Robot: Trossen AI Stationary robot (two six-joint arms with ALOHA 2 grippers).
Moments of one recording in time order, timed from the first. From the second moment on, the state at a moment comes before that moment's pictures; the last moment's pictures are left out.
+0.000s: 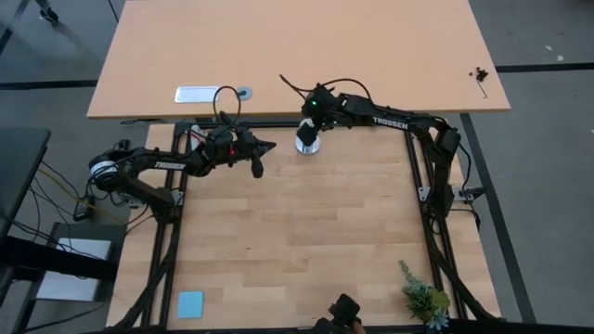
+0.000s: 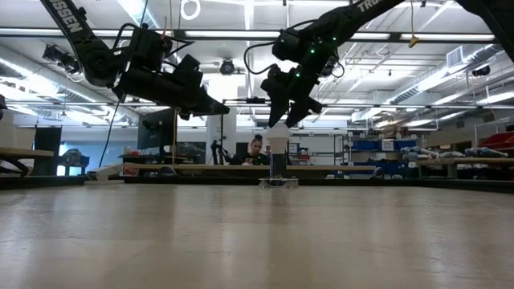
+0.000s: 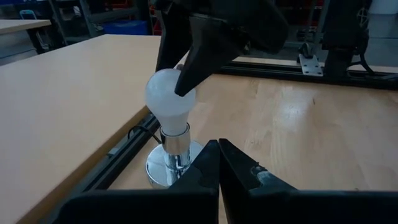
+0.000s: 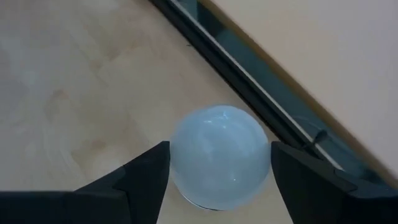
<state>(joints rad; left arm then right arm) 0.57 1.41 0.50 0.75 0.21 0.07 -0.54 1.91 1.61 -0.62 0.06 0.14</state>
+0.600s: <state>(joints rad) 0.57 1.41 0.50 0.75 0.21 0.08 -0.58 1.90 1.63 -0.66 -0.08 -0.39</state>
